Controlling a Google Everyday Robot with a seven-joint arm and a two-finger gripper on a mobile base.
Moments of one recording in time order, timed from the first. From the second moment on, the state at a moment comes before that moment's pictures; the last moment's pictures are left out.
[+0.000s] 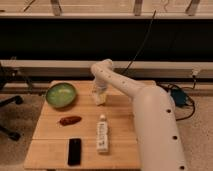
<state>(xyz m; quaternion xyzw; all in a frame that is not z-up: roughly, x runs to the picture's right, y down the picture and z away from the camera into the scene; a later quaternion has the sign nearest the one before) -0.036 0.057 0.966 -0.30 -0.15 -0.22 0.92</state>
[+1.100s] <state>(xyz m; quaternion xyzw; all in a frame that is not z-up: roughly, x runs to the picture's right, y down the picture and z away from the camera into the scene) -0.017 0.012 0.898 -0.23 -0.17 -0.21 0.94</state>
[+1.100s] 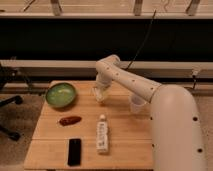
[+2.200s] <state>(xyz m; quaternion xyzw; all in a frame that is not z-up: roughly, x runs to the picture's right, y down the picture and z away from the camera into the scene) 0.070 -0.039 0.833 -0.19 -0.13 -0.15 0.96</state>
